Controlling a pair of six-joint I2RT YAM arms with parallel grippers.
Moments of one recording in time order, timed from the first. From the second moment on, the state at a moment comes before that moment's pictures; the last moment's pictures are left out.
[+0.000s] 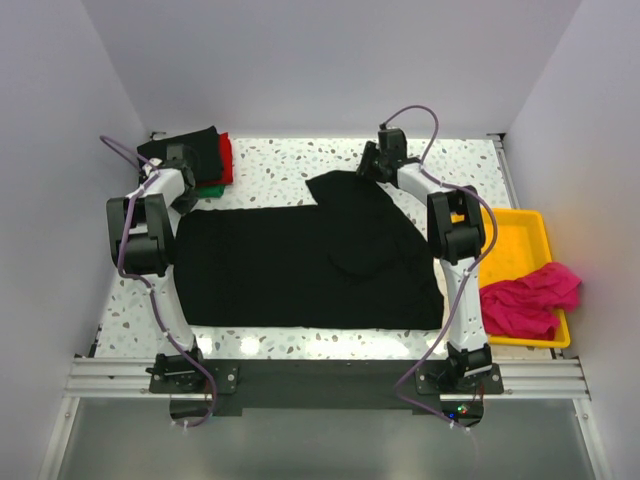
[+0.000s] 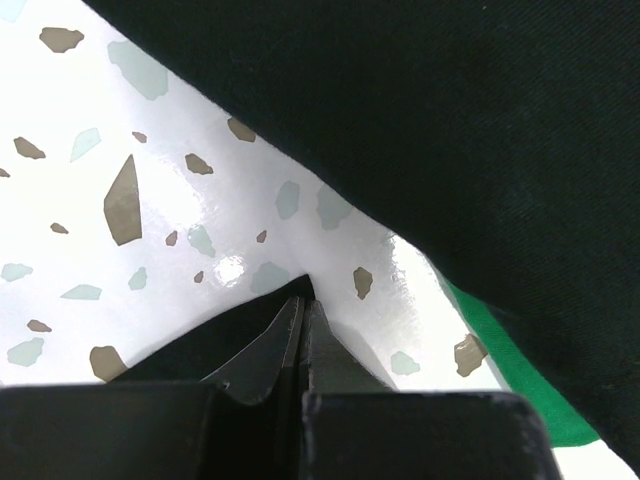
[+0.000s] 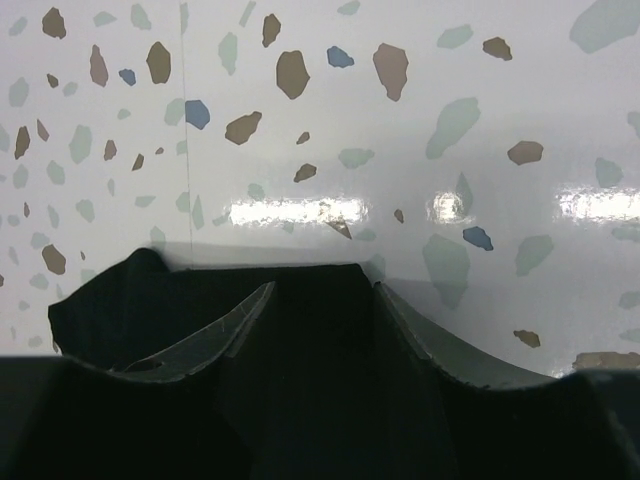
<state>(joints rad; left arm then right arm) 0.12 2.11 1.53 -0.56 -0.43 -0.83 0.26 2.41 1.89 -0.17 -0.05 0.47</state>
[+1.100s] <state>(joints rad) 0.12 2.11 1.63 -0.54 -0.39 -0.77 0.24 2.37 2.00 -0.33 0.04 0.46</state>
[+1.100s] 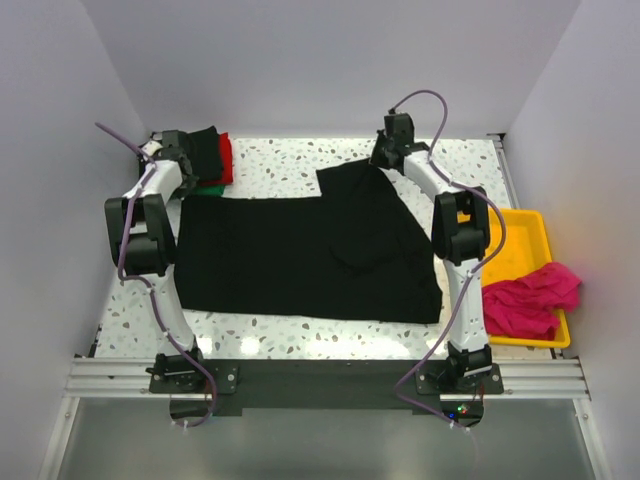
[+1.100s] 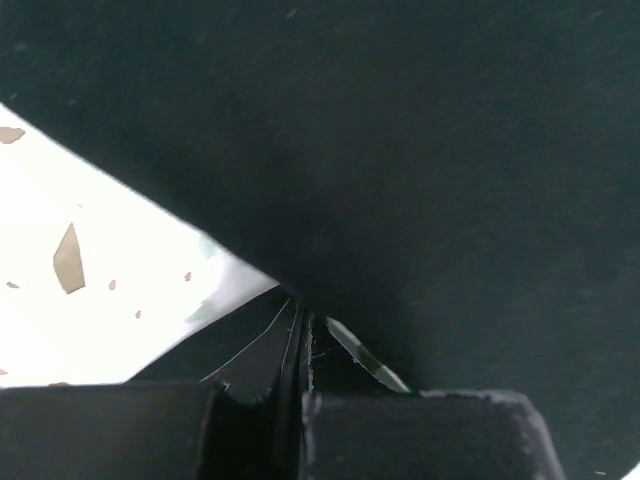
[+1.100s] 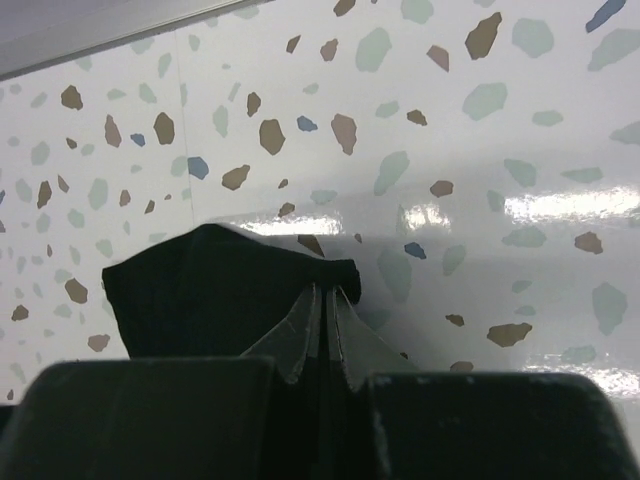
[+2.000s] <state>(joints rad) 0.17 1.91 1.40 -0.42 -0.29 -0.75 0.23 1.80 1.33 -0.24 0.06 0.51</state>
